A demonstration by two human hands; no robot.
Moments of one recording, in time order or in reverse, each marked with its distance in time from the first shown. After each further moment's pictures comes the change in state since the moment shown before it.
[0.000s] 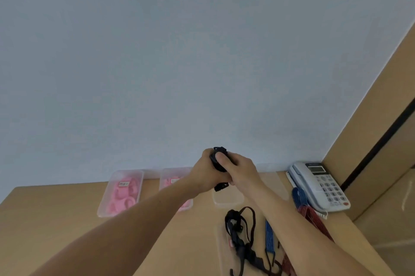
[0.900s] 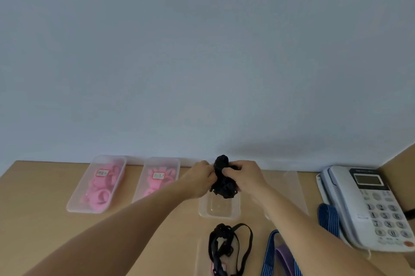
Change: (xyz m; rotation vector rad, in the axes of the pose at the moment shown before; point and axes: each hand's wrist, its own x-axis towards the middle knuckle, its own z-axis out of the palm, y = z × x) left_hand 0.118 -0.095 0.034 0.654 -0.029 -0.390; right_hand 0.152 0.142 -0.051 -0.053 -0.237 0.284
